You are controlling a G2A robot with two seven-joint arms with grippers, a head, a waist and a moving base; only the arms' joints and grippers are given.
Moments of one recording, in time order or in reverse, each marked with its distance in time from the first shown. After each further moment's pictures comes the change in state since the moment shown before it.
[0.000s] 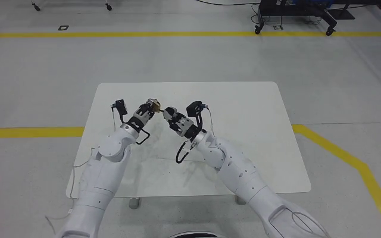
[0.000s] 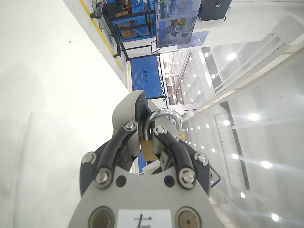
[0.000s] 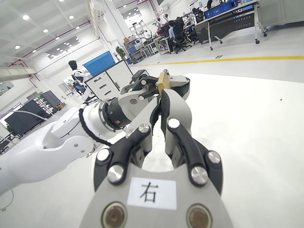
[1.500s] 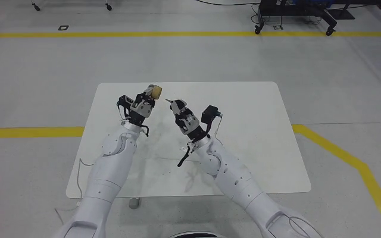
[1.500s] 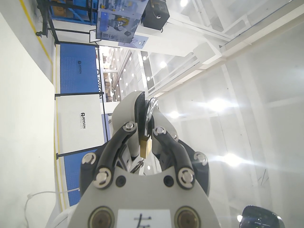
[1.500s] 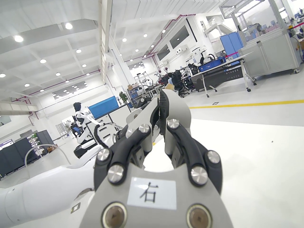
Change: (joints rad) left arm -0.062 -0.061 0.030 0.114 -0.471 -0.229 -0.149; right arm -0.051 -0.030 -0.007 -0.003 -0.111 0.023 -0.463
